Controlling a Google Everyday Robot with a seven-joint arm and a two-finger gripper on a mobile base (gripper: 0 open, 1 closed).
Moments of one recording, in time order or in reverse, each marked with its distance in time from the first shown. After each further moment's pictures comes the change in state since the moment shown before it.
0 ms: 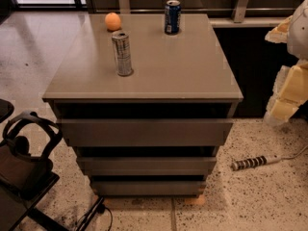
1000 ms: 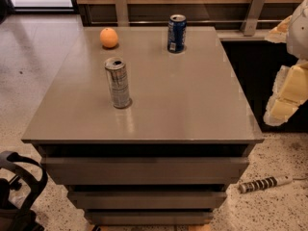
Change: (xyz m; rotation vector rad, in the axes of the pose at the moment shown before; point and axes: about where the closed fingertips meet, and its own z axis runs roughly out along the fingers) arm 0.000 0.000 0.000 0.000 0.000 0.000
